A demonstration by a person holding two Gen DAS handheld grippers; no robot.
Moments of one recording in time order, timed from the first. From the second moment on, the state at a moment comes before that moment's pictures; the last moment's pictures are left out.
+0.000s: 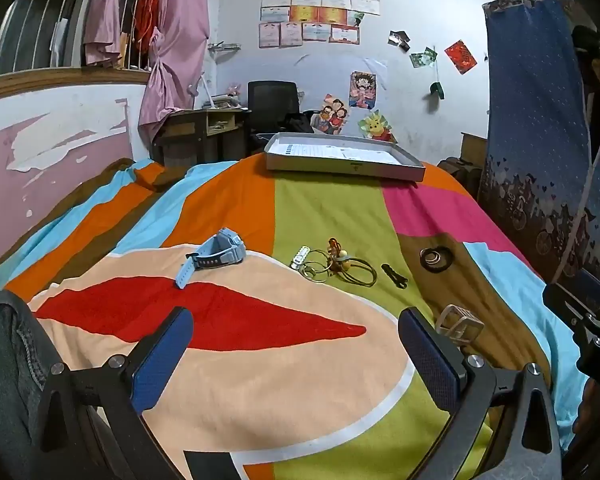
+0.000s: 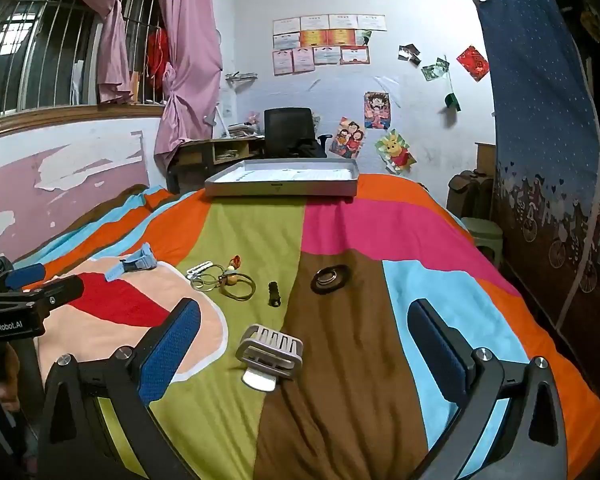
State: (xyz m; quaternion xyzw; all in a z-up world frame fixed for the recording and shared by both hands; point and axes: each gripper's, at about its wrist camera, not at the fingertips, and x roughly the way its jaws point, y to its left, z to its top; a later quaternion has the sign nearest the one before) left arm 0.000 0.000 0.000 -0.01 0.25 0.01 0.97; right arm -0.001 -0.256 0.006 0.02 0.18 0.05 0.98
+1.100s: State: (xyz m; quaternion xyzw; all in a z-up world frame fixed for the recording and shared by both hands) left arm 0.000 -0.003 0.001 -0.01 0.25 0.01 0.97; right arm -0.001 -0.256 0.005 0.02 0.18 0.05 0.98
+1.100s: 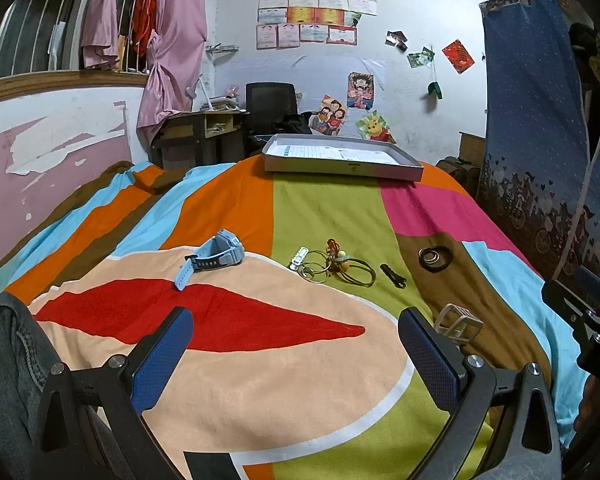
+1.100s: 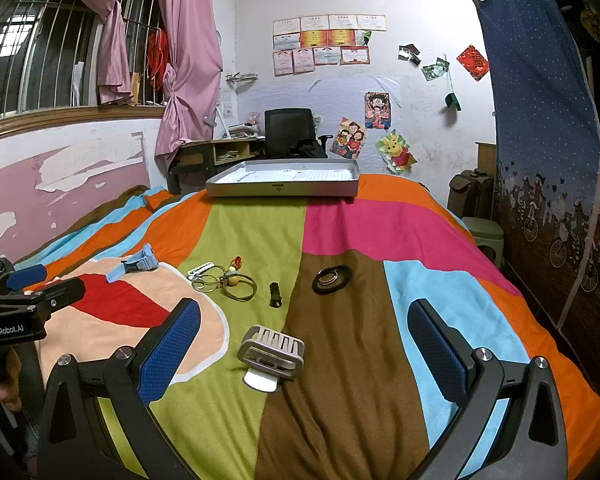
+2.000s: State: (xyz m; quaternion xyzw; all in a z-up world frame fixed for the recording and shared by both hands) left arm 0.000 -0.005 0.001 -0.01 0.25 0.01 0.97; right arm -0.001 -0.256 0.006 0.02 0.18 0.05 0.98
